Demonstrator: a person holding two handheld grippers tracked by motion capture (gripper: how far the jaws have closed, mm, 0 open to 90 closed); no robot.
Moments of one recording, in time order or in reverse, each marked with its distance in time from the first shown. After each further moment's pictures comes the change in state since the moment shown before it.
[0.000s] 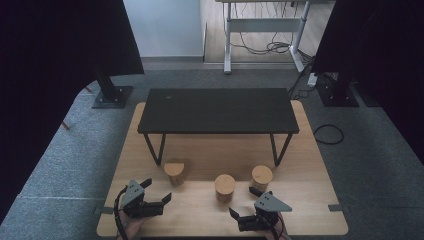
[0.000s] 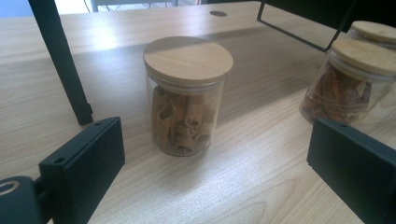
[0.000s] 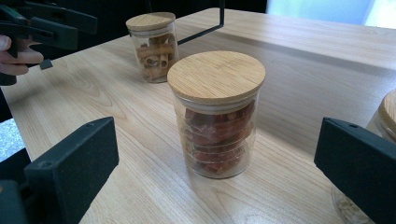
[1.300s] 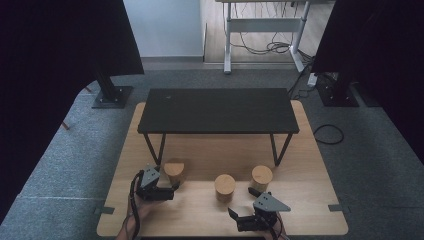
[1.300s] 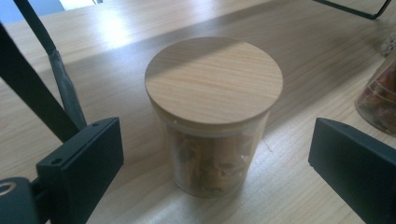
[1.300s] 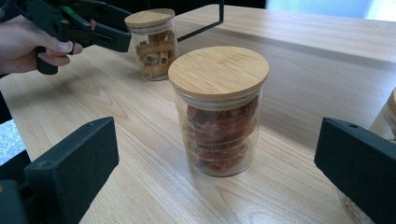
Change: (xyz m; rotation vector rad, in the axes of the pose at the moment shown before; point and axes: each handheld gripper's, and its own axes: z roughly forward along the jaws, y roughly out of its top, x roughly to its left) left arm 0.002 0.035 0.056 0.104 0.056 0.123; right arm 0.003 0.000 0.002 0.010 -0.005 0.016
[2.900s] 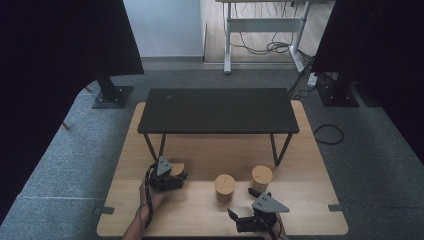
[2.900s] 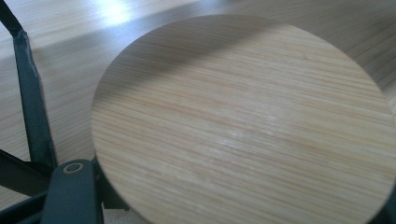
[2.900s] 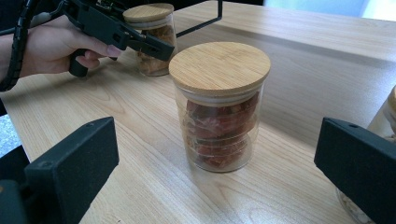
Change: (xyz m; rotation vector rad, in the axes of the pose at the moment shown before) left arm -0.002 0.012 0.049 0.071 0.011 -0.024; right arm 0.005 0.002 0.000 0.015 -0.014 -0.014
